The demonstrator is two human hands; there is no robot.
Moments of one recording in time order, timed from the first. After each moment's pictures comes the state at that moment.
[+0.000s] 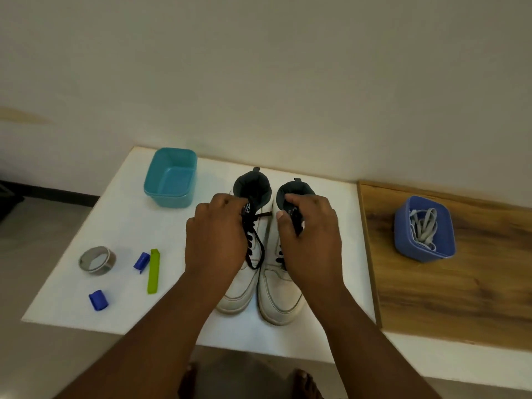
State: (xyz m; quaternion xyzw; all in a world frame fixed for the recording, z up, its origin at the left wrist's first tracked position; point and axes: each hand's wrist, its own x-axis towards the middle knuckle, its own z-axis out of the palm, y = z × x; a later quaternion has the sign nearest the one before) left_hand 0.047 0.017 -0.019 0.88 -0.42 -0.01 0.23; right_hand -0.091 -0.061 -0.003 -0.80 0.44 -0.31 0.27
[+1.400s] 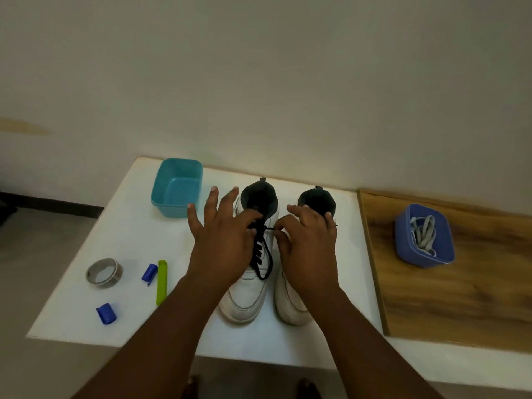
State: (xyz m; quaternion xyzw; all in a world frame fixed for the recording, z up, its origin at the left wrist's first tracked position) left_hand 0.069 0.023 -0.035 0.85 -0.49 -0.02 0.19; right_hand -0.075 -0.070 -0.038 -0.89 0.40 -0.22 0.09
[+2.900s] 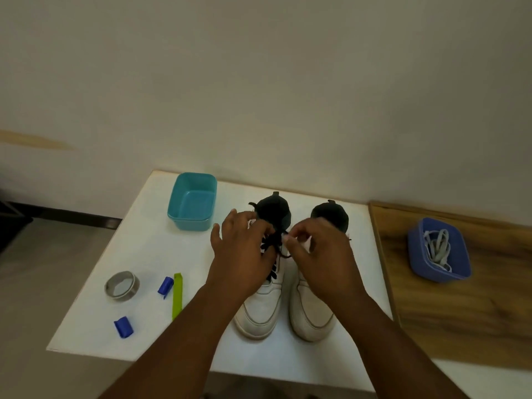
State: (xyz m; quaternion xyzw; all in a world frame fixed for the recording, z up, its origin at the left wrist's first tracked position) left_hand 0.074 0.016 -0.031 0.84 -0.48 -0.08 0.25; right_hand -0.071 -0.069 -0.001 -0.85 0.39 -0.23 0.27
